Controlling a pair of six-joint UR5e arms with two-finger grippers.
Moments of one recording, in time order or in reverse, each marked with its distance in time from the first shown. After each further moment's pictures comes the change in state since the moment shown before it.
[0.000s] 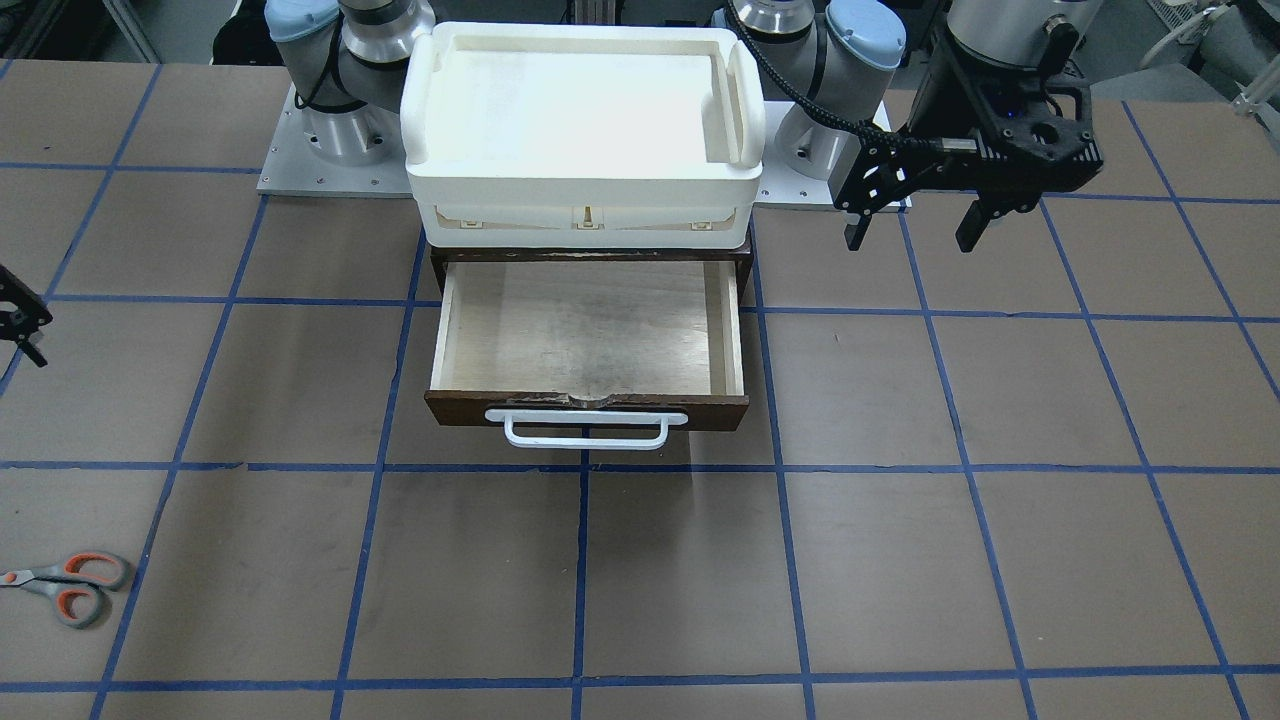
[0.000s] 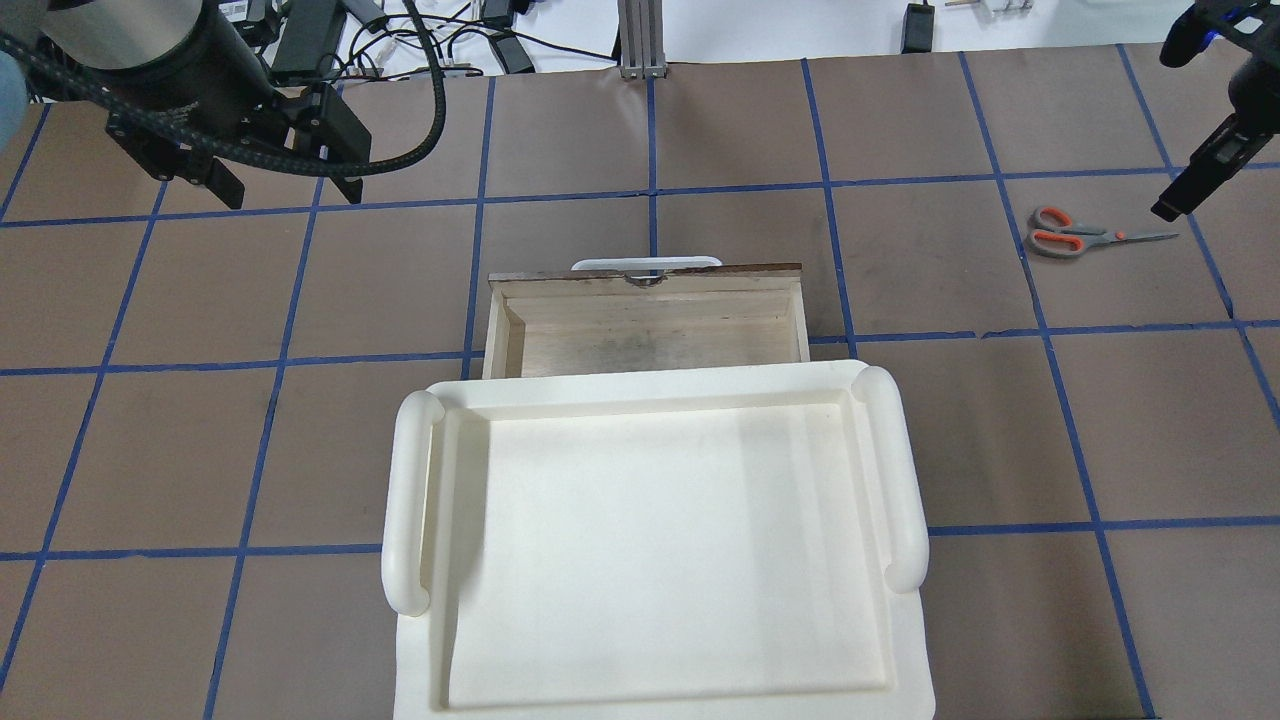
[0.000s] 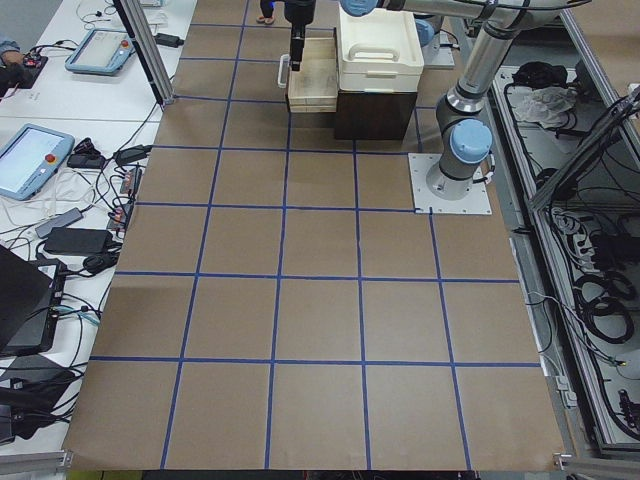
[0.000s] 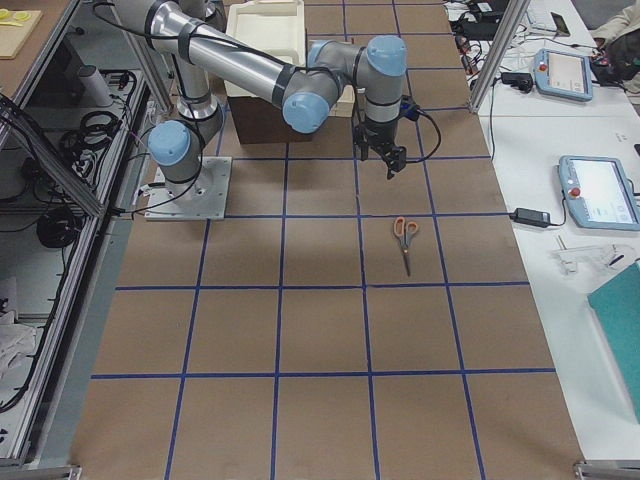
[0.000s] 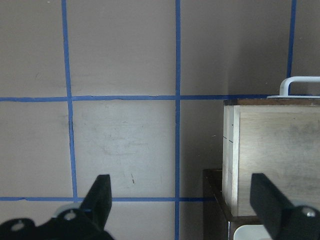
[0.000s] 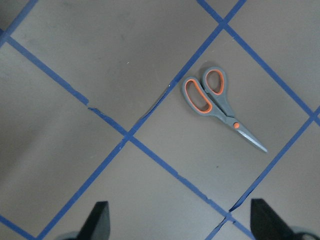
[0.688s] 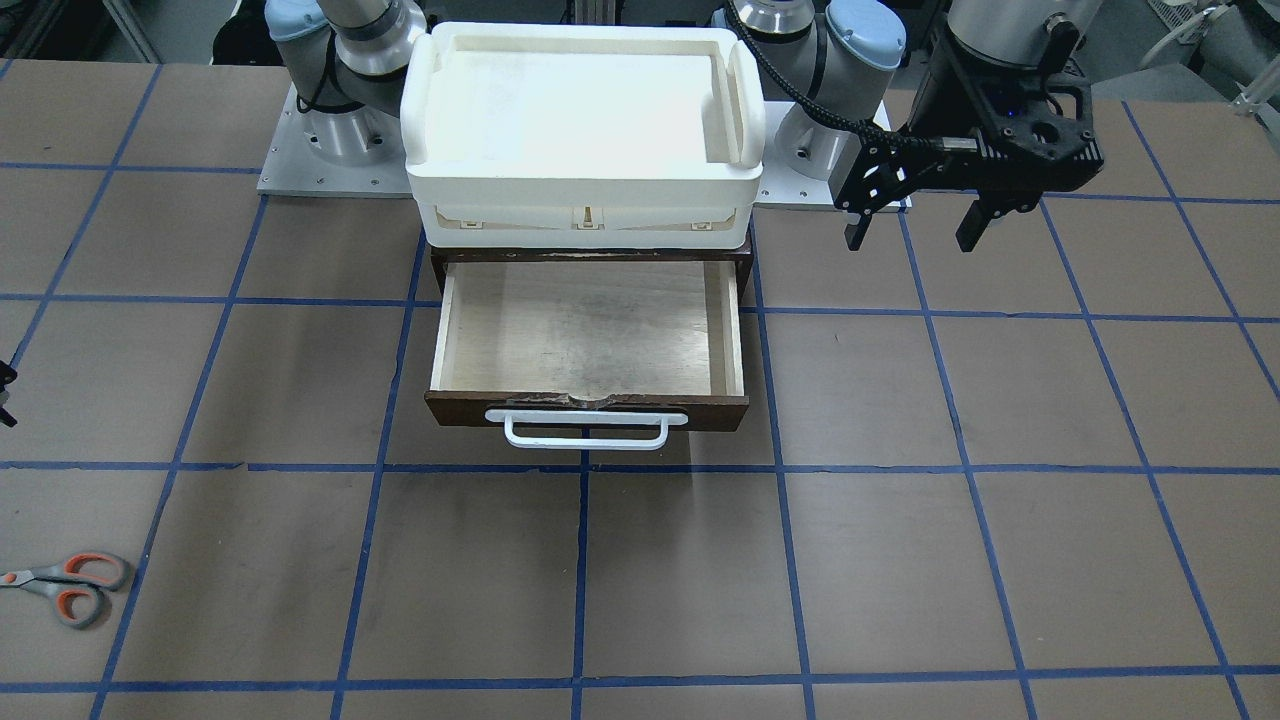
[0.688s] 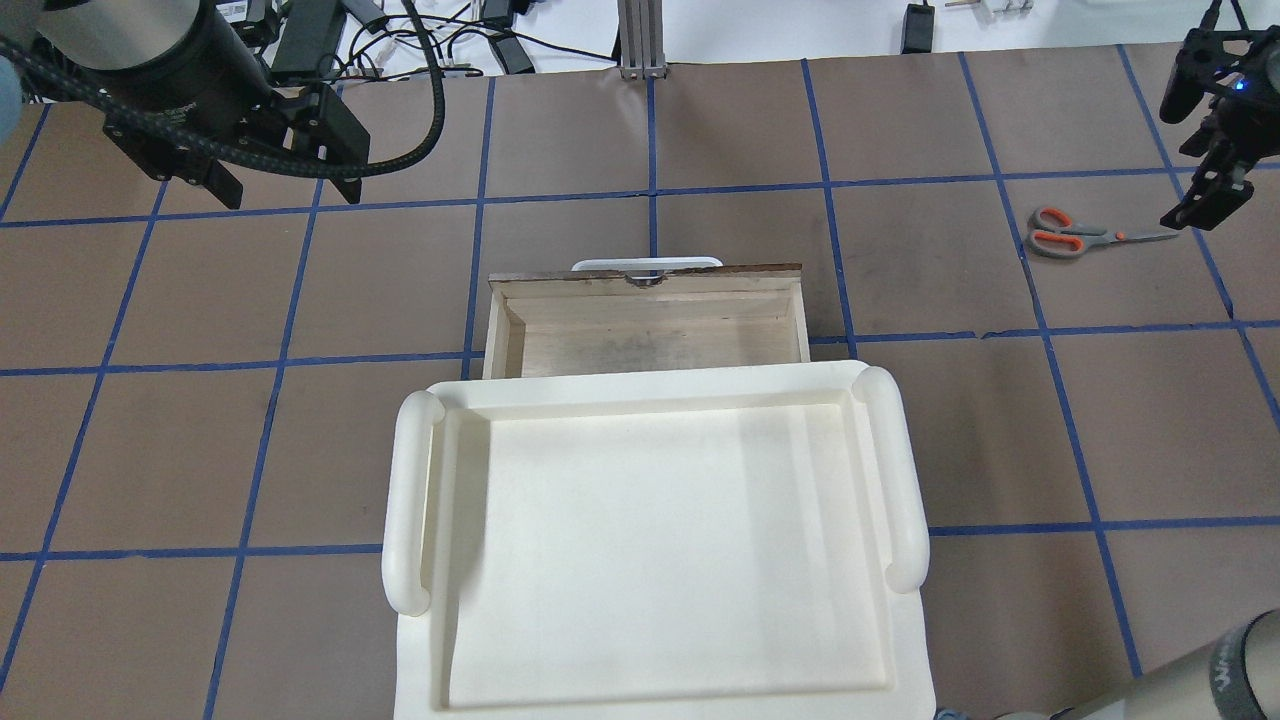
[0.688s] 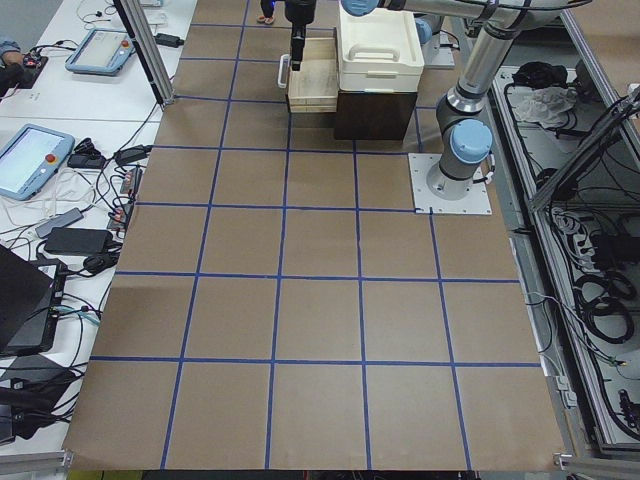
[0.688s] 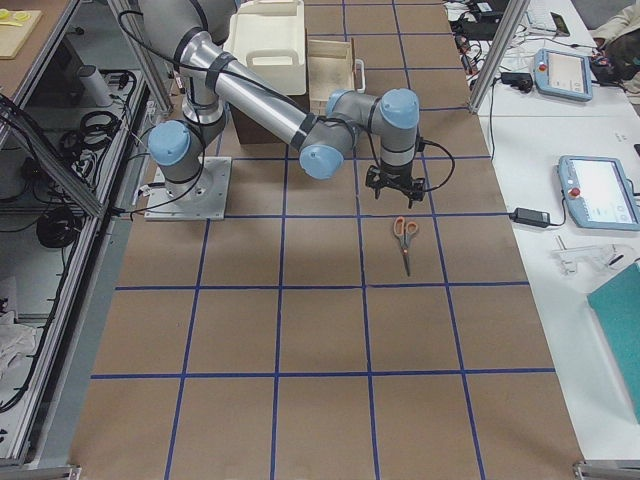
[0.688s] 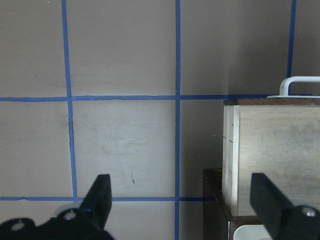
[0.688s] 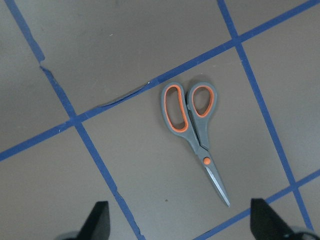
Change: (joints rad) left arm 0.000 0.002 0.000 0.000 0.000 0.001; right arm -0.080 0.150 -0.003 -0.147 0.086 -0.477
